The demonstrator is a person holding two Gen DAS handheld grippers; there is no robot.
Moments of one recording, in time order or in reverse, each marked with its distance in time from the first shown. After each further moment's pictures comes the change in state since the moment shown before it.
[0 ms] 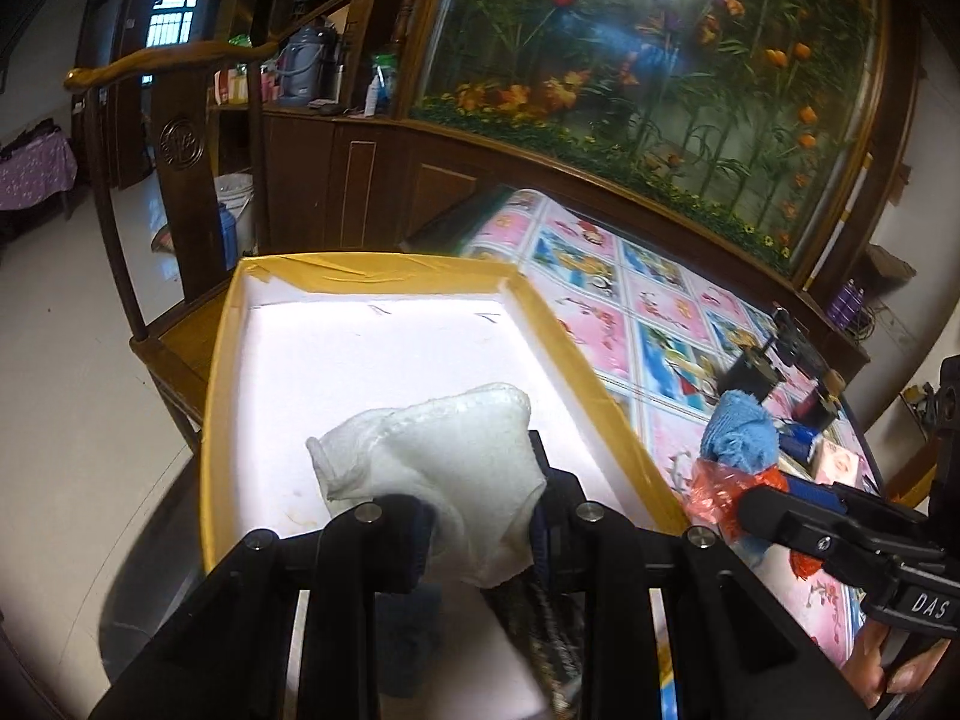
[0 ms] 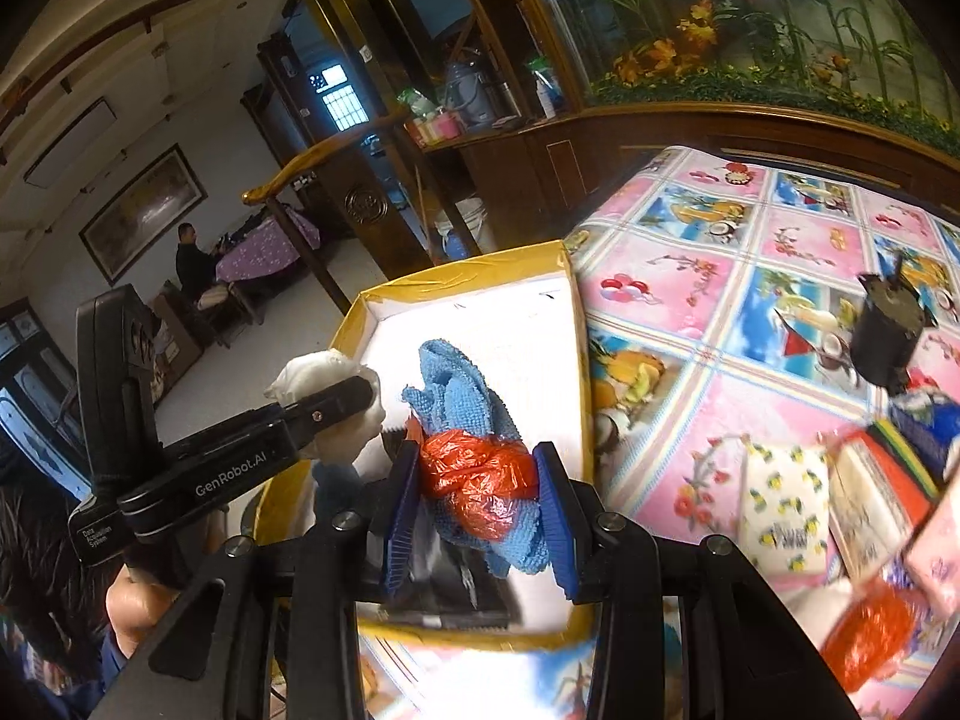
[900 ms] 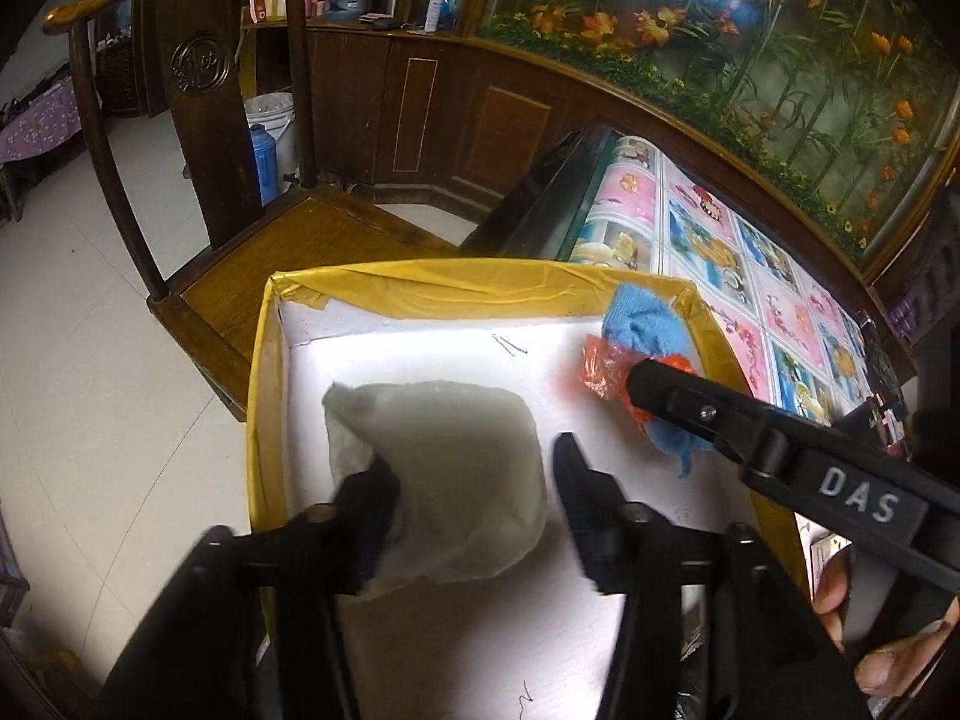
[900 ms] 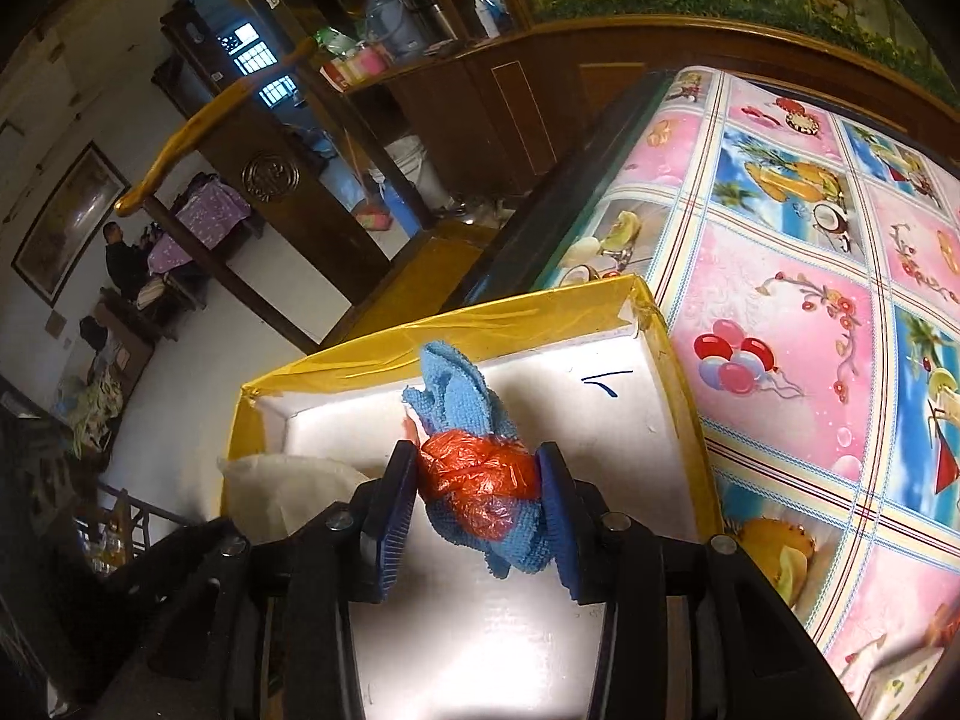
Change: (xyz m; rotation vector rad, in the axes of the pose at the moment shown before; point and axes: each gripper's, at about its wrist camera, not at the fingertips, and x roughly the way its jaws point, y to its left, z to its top) left arm 0.099 0.076 0.066 -0.088 0.196 0.100; right arm 0.191 0.001 0.109 0.142 0.192 -0.113
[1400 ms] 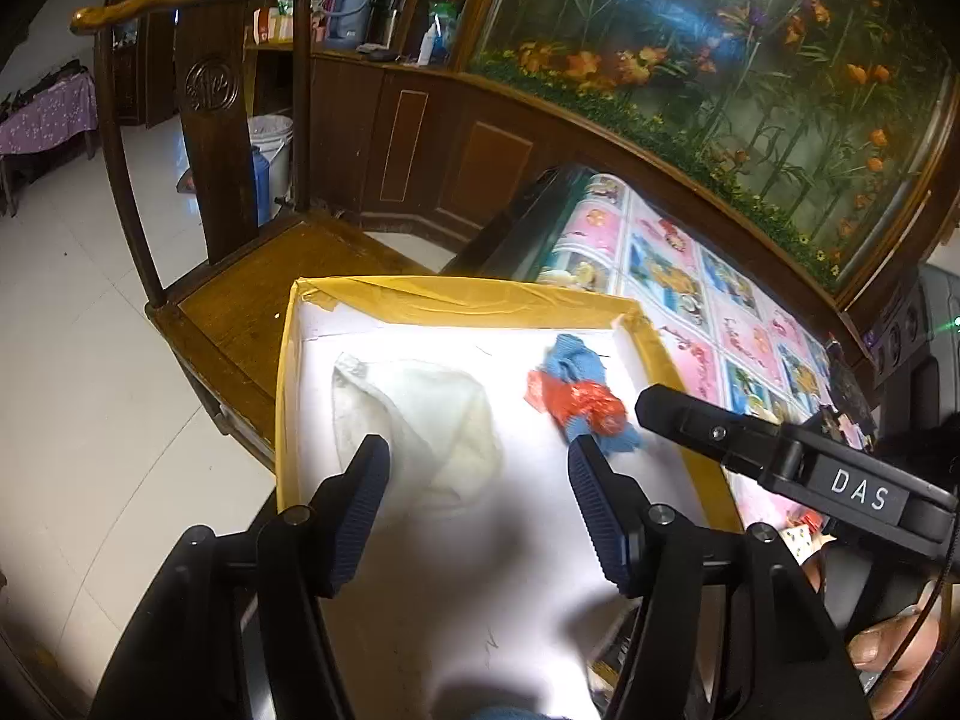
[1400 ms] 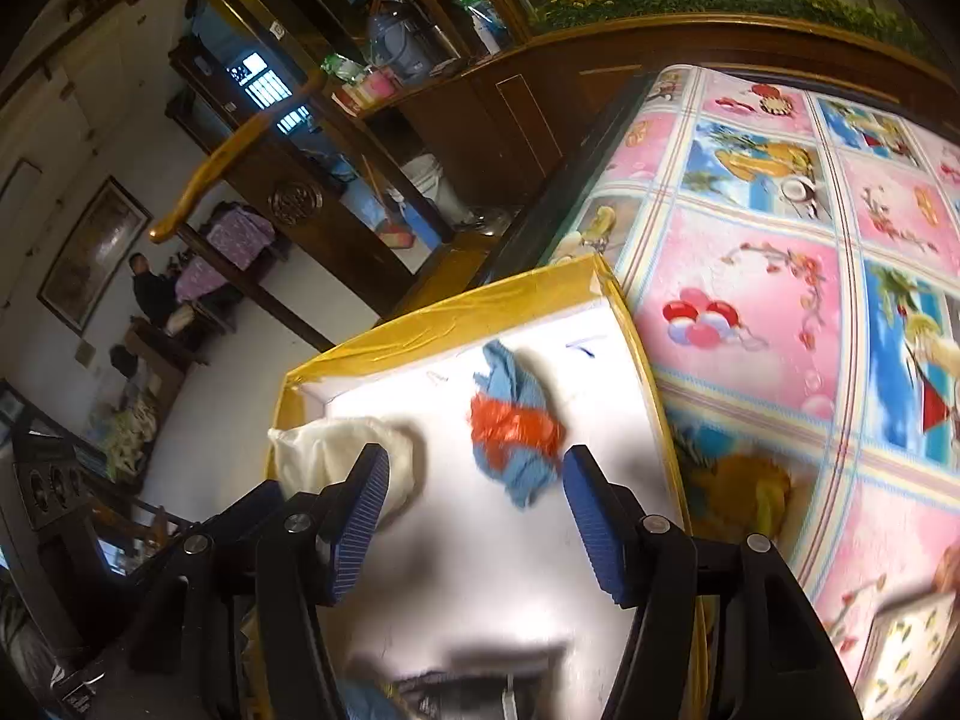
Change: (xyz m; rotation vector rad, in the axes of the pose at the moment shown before) left arm -0.043 -0.009 -0.021 -0.015 -0.086 -0.057; right arm -0.046 -0.019 -0.029 0.059 -0.054 0.102
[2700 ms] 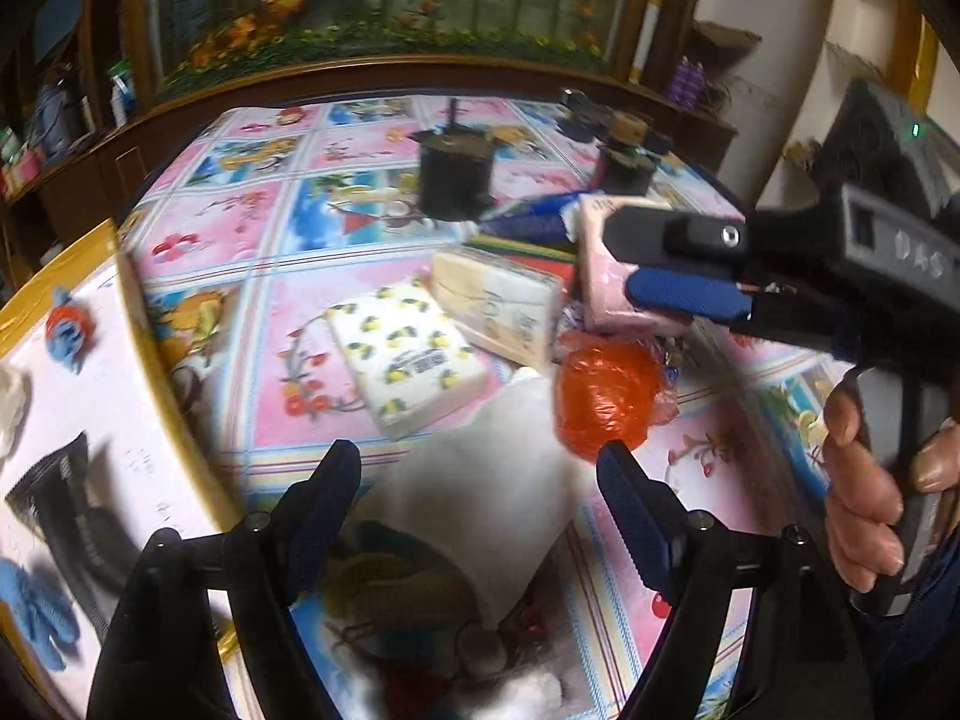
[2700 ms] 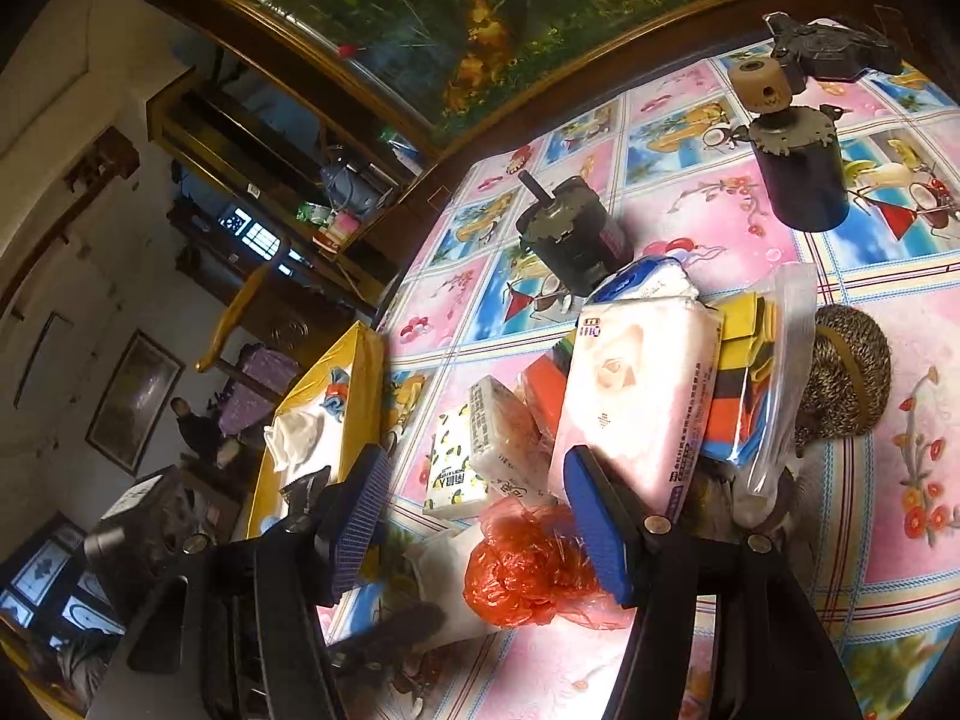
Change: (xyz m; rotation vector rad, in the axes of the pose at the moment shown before) left arm 0.006 -0.272 -0.174 0.593 0.173 -0.248; right arm -0.239 -0.230 -0.144 0.242 -0.263 0.100
